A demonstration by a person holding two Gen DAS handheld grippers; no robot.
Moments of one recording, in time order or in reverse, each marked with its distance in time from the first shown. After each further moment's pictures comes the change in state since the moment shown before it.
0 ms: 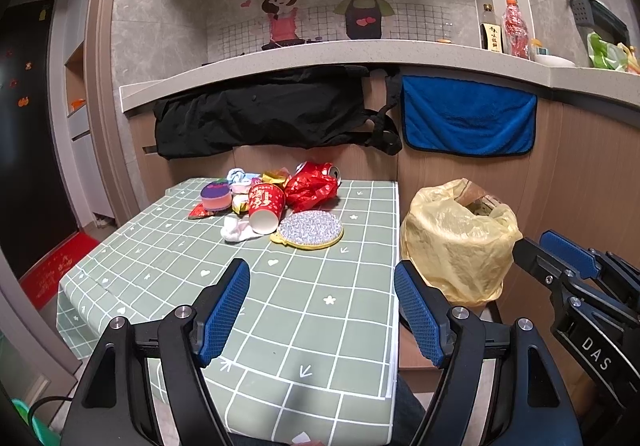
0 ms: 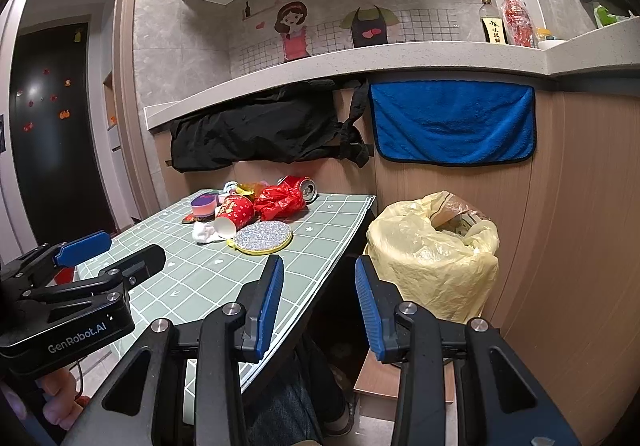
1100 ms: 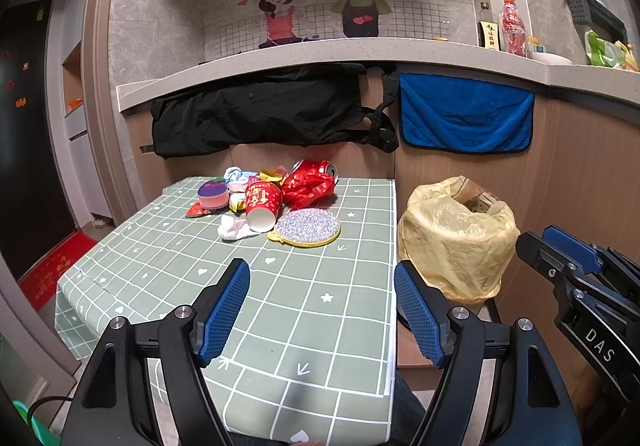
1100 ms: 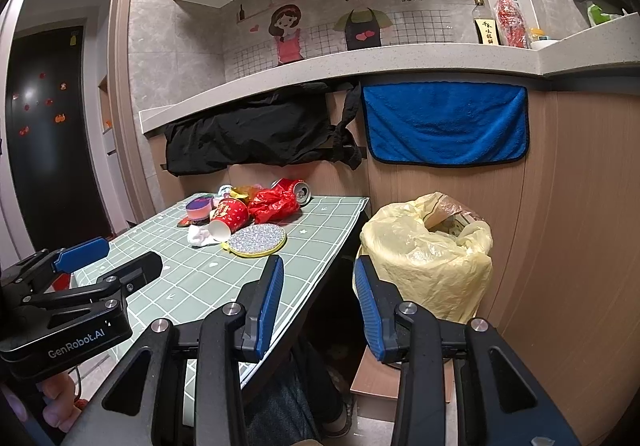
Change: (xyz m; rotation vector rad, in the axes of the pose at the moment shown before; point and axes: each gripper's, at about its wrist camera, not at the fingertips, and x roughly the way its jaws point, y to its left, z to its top) left arm 0.002 -0.003 -0.001 0.005 0.005 0.002; right arm -0.003 -0.003 0.000 0.011 -0.009 -0.013
